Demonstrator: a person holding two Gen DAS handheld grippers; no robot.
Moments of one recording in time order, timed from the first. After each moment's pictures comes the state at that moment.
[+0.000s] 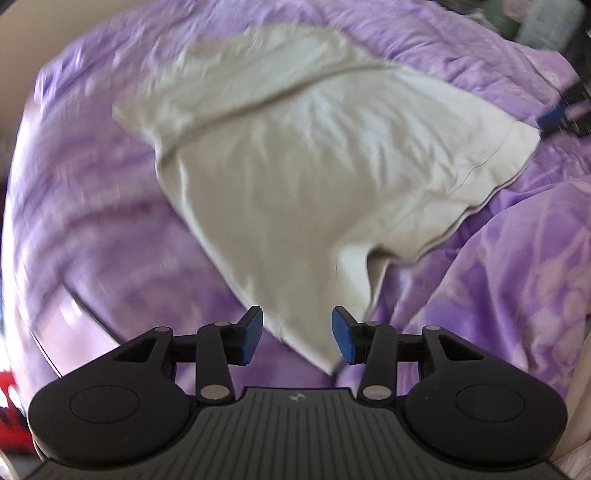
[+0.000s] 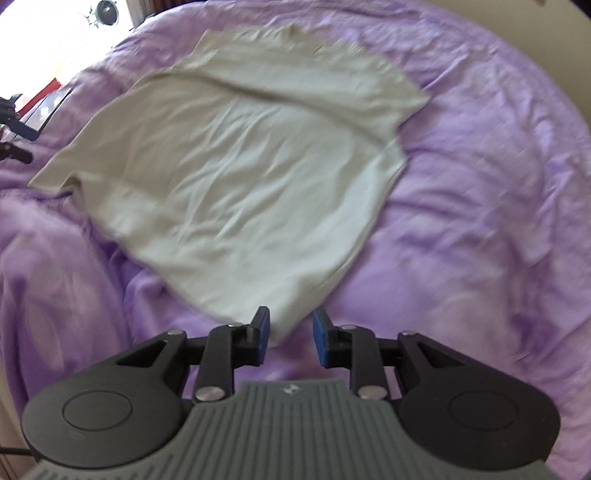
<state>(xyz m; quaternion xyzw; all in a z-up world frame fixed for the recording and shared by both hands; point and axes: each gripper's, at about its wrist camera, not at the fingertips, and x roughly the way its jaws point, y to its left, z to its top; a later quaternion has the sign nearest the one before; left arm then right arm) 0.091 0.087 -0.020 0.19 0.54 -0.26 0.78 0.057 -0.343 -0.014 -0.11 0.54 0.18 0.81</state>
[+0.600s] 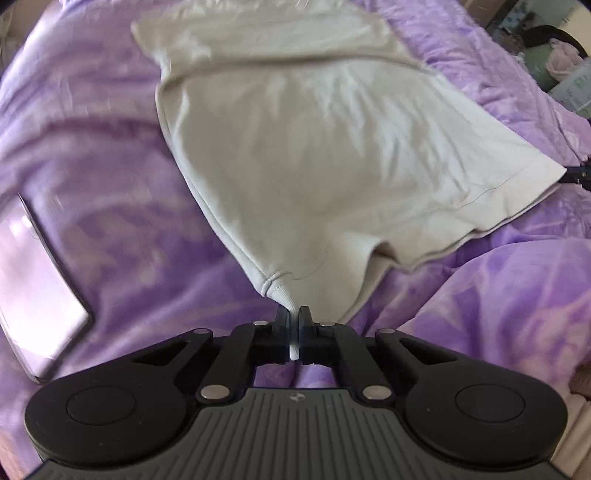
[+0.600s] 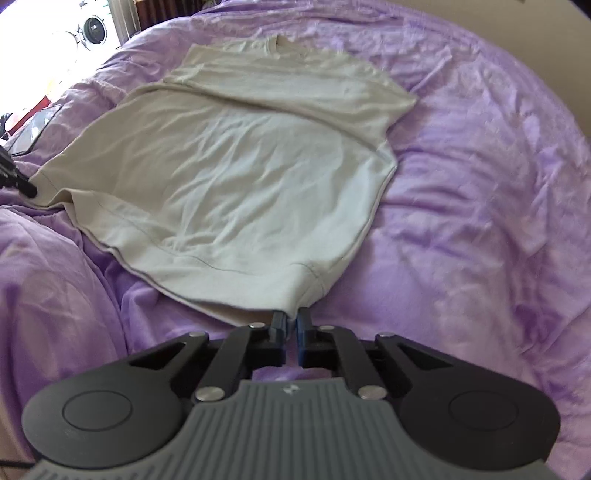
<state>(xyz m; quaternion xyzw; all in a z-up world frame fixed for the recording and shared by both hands) 0.101 0.102 -0.035 0.08 0.60 -0.24 0.76 0.056 -0.345 -0.006 -0.10 0.52 0.16 0.84</state>
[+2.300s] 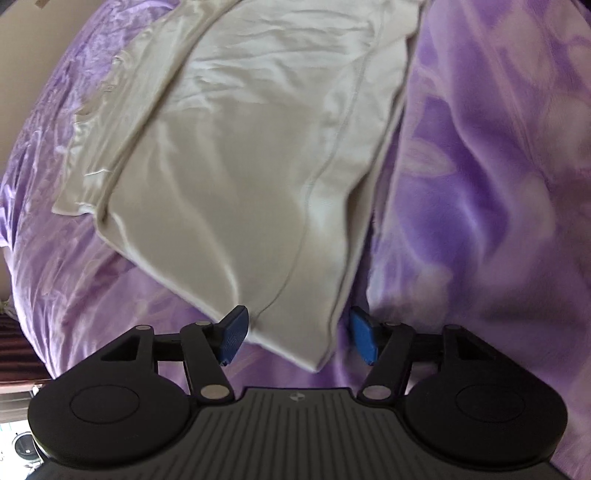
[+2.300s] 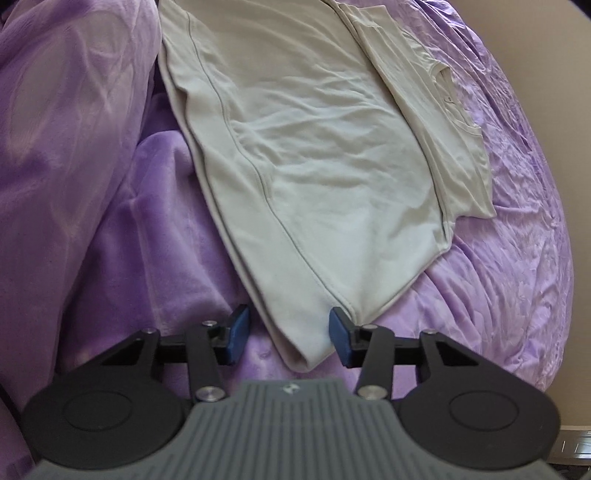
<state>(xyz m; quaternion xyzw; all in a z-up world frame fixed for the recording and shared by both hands) 0.044 0.039 -0.069 0.48 0.47 -0.33 0.67 0.028 -0.293 -0.059 -0.45 0.45 0.29 0.72</state>
